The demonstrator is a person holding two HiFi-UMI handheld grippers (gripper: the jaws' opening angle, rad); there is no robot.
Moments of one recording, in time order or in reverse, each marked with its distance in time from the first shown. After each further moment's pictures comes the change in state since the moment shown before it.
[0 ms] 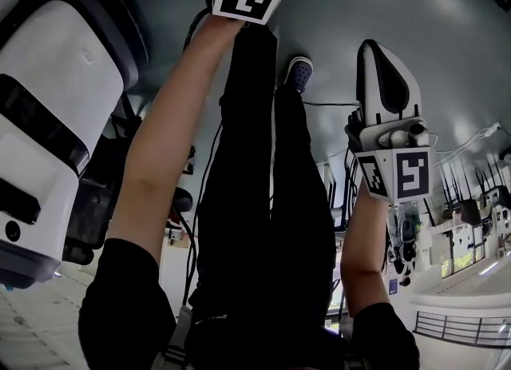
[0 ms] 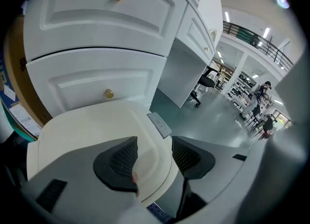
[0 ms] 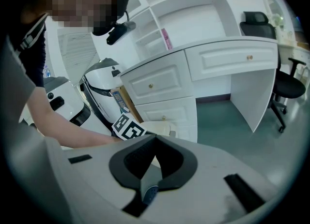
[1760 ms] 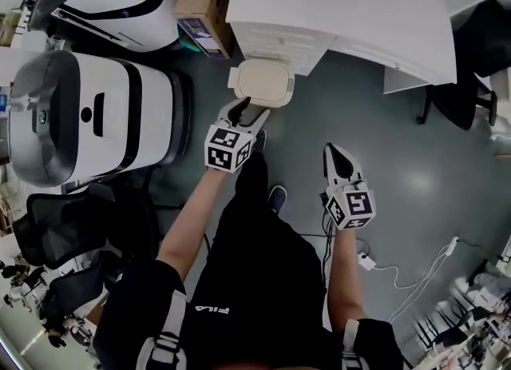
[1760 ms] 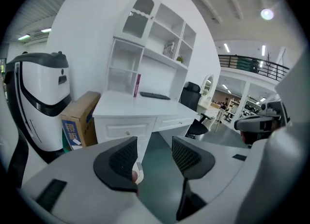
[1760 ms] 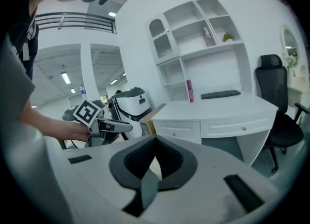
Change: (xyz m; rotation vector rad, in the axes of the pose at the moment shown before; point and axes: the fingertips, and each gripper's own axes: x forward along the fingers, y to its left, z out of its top) left arm -0.492 -0.166 0.128 -0.114 -0.458 0.131; right arm -0.329 0.134 0.170 -0.205 -0.222 0.134
